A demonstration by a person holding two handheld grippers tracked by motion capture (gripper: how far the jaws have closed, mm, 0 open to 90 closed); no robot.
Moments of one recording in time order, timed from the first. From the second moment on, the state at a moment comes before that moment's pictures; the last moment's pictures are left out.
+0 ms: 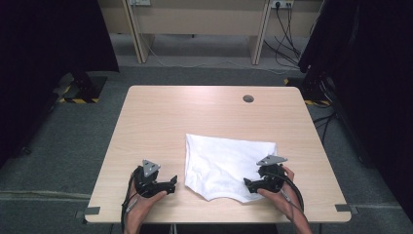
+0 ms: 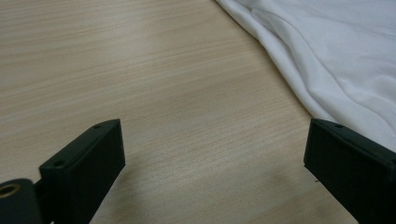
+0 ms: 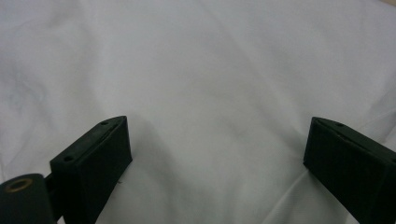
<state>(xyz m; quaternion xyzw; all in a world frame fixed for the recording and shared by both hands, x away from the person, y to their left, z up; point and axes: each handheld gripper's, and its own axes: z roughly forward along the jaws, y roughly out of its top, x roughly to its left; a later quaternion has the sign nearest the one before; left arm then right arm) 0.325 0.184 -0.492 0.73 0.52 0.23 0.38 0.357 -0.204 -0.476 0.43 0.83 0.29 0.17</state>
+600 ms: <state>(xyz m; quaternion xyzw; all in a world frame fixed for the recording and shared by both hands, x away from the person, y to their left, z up) 0.324 0.184 -0.492 0.73 0.52 0.22 0.37 0.348 -0.252 -0.477 0.42 0.84 0.31 0.17</state>
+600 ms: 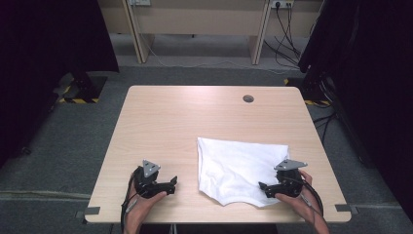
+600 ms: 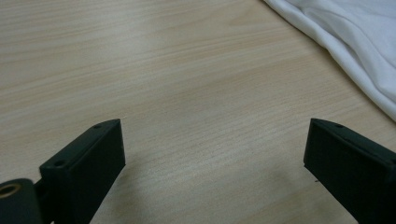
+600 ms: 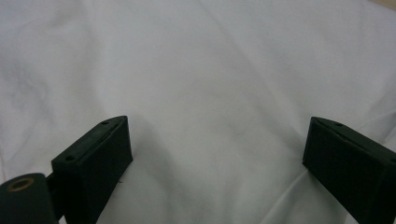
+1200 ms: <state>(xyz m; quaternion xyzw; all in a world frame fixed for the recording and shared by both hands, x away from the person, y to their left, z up) 0.315 0.181 -0.492 0.74 0.52 0.23 0.37 0.338 -0.263 -0.476 0.46 0.78 0.37 0.18</state>
